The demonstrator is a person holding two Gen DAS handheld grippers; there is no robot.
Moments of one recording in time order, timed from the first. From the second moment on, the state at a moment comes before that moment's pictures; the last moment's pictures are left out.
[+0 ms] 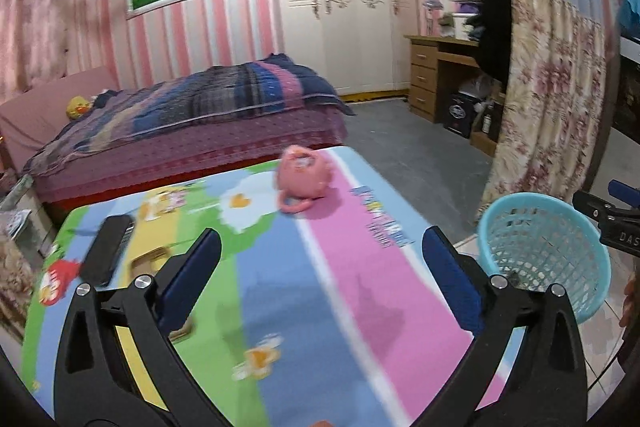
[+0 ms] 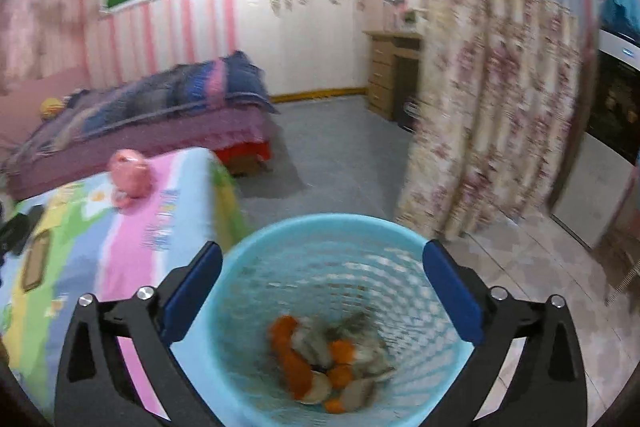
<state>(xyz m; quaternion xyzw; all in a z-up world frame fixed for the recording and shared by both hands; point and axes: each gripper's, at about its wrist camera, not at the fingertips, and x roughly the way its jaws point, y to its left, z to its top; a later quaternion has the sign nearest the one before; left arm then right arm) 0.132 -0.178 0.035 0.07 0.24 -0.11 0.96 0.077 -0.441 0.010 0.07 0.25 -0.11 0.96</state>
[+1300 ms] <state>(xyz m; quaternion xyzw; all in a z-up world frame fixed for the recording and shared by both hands) 0.050 0.026 -0.008 0.00 0.25 0.03 0.97 0.033 -0.183 0.008 -0.04 0.21 0.03 0.98</state>
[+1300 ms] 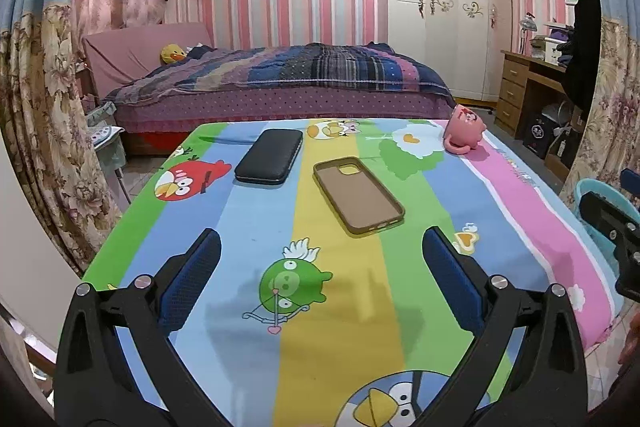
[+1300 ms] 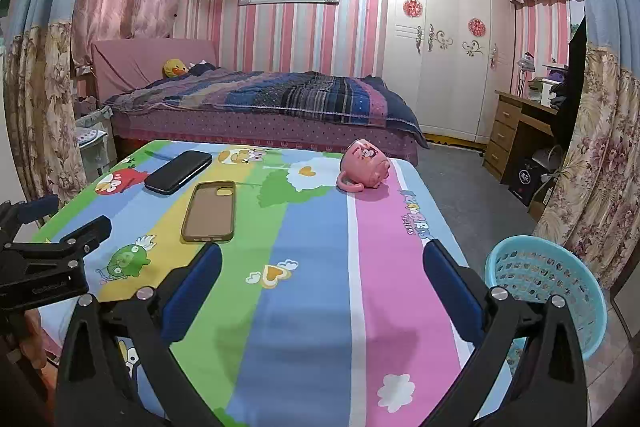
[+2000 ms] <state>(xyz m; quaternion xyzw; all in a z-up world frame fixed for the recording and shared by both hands) 0.048 0.018 -0.005 0.03 0.24 0.03 0.97 0.035 -0.187 0.008 -0.03 0.20 0.03 0.98</state>
